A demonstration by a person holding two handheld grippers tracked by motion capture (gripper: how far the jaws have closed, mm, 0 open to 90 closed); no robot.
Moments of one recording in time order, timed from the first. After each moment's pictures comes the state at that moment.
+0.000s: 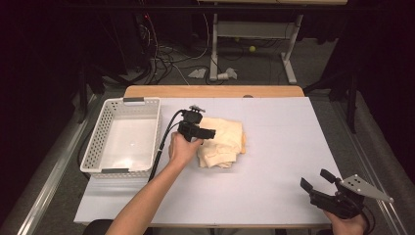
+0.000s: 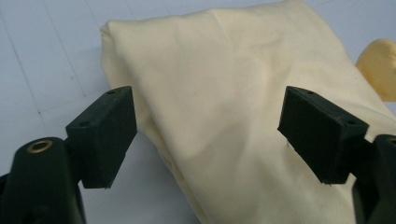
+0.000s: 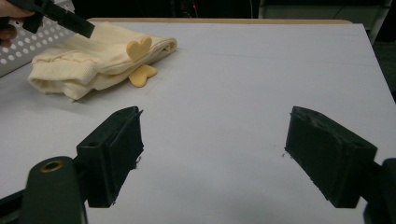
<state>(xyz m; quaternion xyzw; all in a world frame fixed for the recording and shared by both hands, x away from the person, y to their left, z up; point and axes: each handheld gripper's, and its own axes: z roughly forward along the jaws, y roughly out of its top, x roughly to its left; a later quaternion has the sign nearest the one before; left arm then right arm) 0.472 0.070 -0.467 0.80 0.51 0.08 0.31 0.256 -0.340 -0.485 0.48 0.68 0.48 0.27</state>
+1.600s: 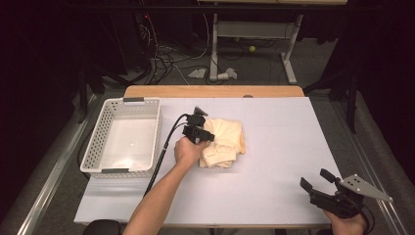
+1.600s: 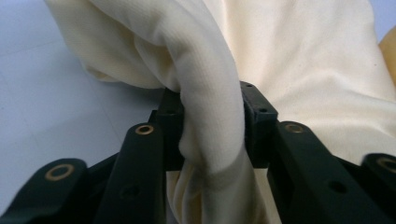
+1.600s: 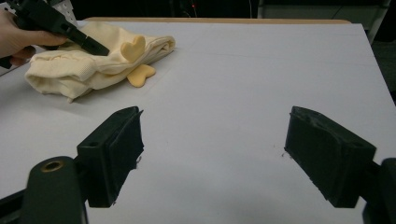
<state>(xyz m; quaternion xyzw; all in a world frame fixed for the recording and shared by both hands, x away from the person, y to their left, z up) 0.487 0.066 -0.494 0.80 0.52 -0.02 0.30 0.257 -0.340 -0.485 0.48 0.68 0.48 0.27</state>
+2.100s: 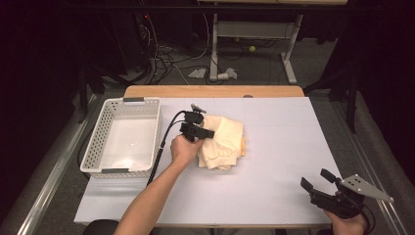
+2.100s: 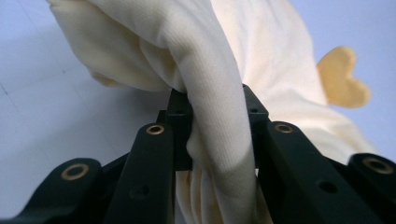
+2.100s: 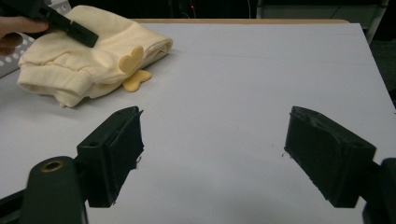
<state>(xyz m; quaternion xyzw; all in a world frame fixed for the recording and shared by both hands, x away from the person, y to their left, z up) 0.475 0.076 -0.468 0.81 0.47 -0.02 0.35 0.256 -0.340 -0.485 0.48 0.68 0.48 0.27</state>
